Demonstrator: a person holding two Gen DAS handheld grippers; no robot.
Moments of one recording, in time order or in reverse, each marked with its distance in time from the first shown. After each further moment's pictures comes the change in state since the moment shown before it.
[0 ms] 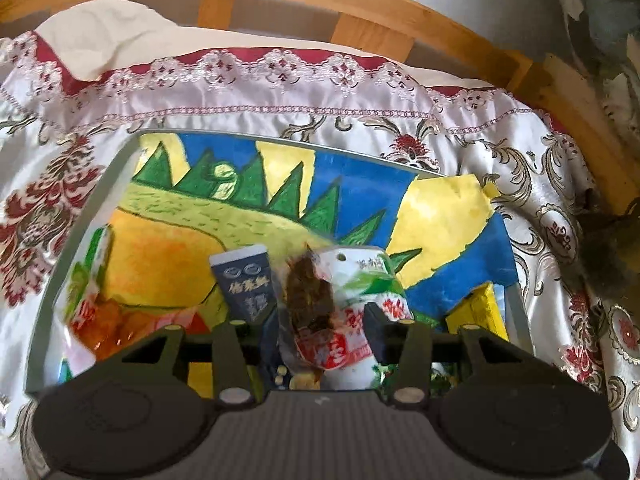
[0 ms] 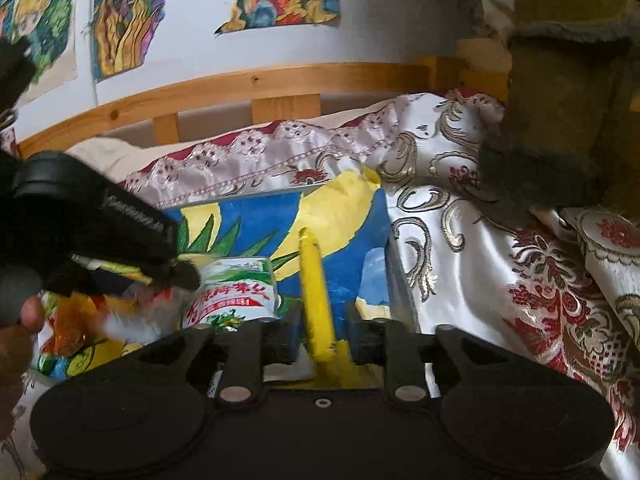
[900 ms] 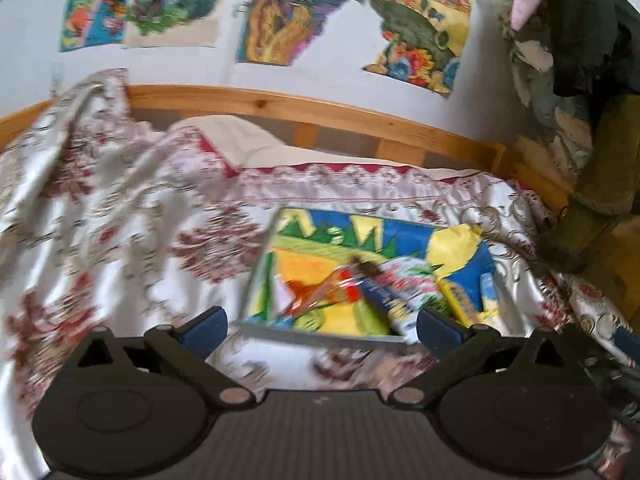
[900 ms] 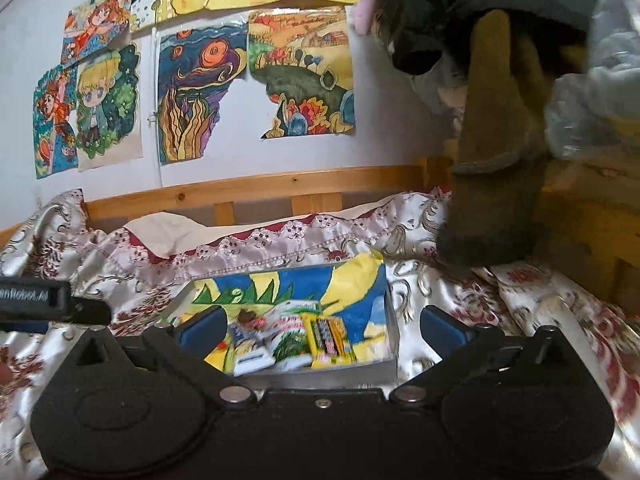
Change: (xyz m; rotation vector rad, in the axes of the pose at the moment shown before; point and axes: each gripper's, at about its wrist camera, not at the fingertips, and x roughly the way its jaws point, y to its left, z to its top) left arm -0.209 0.074 -0.132 0.038 -0.364 0.112; right arm -0.203 0.014 -0.033 0.006 -0.236 0.062
